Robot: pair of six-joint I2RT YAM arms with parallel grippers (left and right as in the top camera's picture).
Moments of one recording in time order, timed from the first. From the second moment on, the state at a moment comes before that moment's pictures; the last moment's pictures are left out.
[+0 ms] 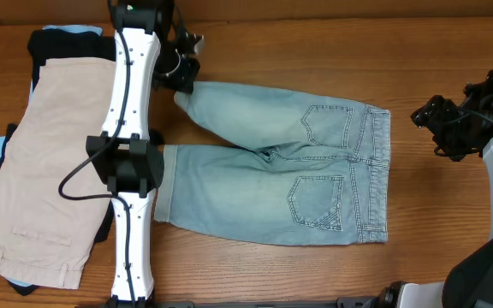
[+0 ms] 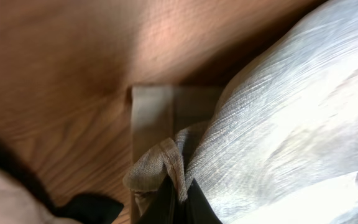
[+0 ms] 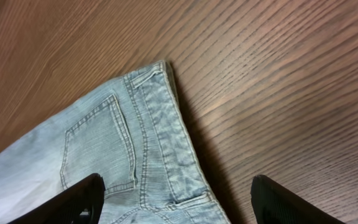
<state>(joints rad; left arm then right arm) -0.11 2.58 2.81 -1.68 0.25 0.25 -0.36 1.58 1.29 -0.87 -0.28 0.38</state>
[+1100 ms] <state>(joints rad) -0.21 2.44 2.49 -1.20 -0.05 -0.05 -0.36 1.58 1.29 -0.83 -0.28 0.38</state>
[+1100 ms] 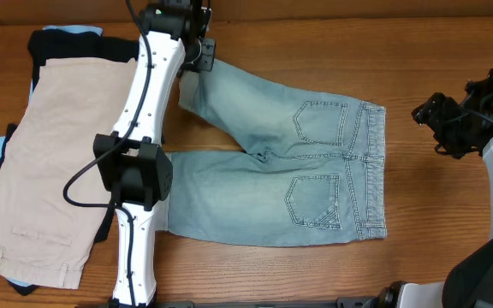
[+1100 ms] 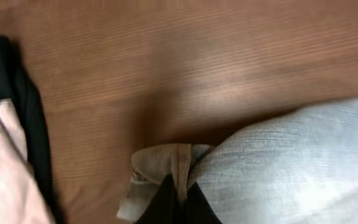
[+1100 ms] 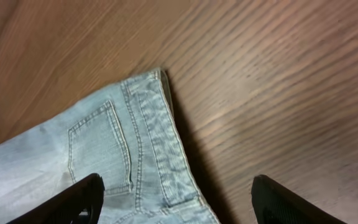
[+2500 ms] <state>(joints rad) -0.04 2.42 3.12 -1.68 0.29 0.08 -0.19 1.83 1.29 -0.84 -0.29 0.25</state>
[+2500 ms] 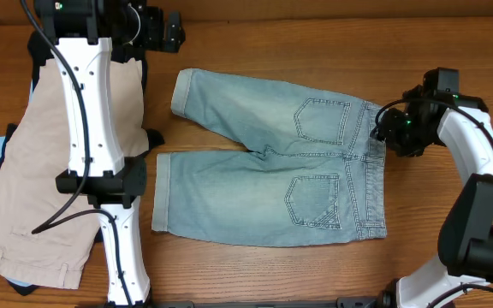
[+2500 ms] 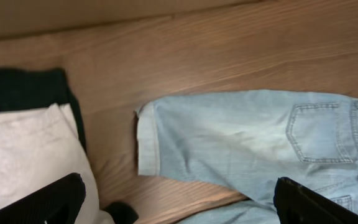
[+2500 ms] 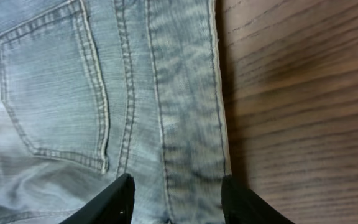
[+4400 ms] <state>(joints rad) -0.36 1.78 2.38 -1.68 -0.12 -0.33 -0.18 1.30 1.71 -1.37 -0.08 0.48</state>
